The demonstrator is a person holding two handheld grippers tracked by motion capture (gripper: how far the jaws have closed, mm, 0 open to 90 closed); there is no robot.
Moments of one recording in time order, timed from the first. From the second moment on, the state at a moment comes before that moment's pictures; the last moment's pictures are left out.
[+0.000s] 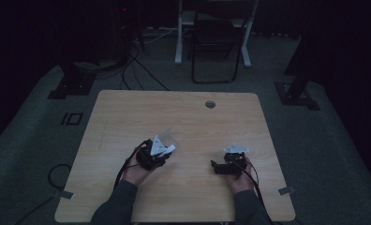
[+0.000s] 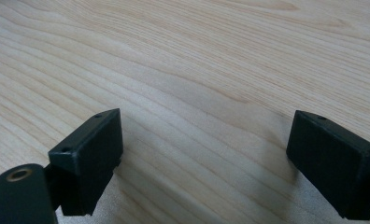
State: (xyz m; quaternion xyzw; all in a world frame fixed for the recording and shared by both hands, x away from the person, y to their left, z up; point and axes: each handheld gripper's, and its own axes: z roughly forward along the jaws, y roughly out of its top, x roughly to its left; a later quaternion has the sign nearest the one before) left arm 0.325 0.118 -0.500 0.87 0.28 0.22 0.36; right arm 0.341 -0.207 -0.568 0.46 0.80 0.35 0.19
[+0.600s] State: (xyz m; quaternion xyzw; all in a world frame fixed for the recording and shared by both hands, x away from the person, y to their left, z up) left arm 0.328 0.120 -0.503 0.86 0.29 0.23 0.35; right arm 0.341 -0.207 -0.568 0.45 0.80 0.35 0.19
